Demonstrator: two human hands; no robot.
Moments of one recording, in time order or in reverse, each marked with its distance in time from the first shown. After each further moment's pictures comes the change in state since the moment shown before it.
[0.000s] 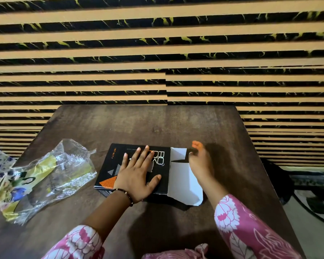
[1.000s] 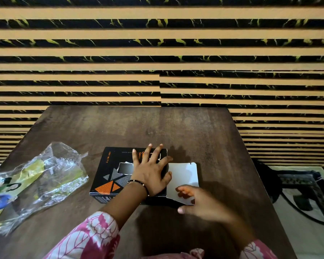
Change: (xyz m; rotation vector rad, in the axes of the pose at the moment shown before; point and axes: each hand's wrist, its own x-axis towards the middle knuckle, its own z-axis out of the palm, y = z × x) left_hand 0.037 0.042 0.006 0.059 -0.035 0.077; right_hand -0.062 0.038 -0.049 -0.379 -0.807 -0.098
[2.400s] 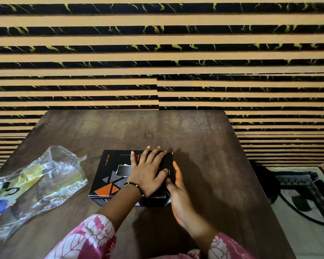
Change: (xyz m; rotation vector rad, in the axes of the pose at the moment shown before) left_hand -0.001 -0.006 -0.002 -0.216 0.049 0.025; right_hand 0.029 -0.053 0.053 0.993 0.425 -0.192
